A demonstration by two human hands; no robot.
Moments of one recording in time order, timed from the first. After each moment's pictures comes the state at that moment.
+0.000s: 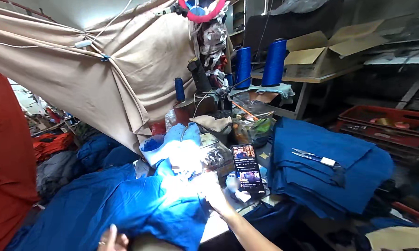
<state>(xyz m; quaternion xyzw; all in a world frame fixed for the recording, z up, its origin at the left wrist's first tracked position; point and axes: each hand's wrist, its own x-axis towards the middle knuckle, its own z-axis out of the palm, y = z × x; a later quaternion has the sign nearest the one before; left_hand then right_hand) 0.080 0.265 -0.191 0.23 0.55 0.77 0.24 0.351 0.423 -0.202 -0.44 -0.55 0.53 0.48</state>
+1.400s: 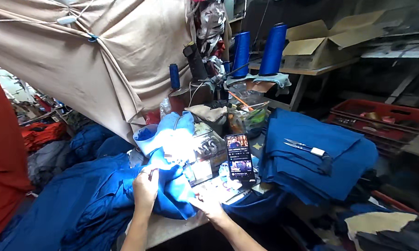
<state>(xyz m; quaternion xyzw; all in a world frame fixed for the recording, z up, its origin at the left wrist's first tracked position) 0.154 0.366 -0.130 0.61 0.63 0.47 -0.06 0.358 0.373 -0.240 -0.36 -0.55 0.59 0.47</state>
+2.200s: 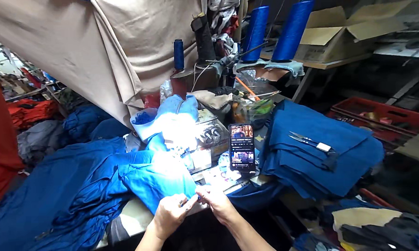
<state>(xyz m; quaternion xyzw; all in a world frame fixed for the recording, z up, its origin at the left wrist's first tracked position) 0.185 0.324 -0.231 0.85 0.34 0.38 -0.14 0.382 0.358 -0.236 -0.35 -0.46 0.68 0.45</state>
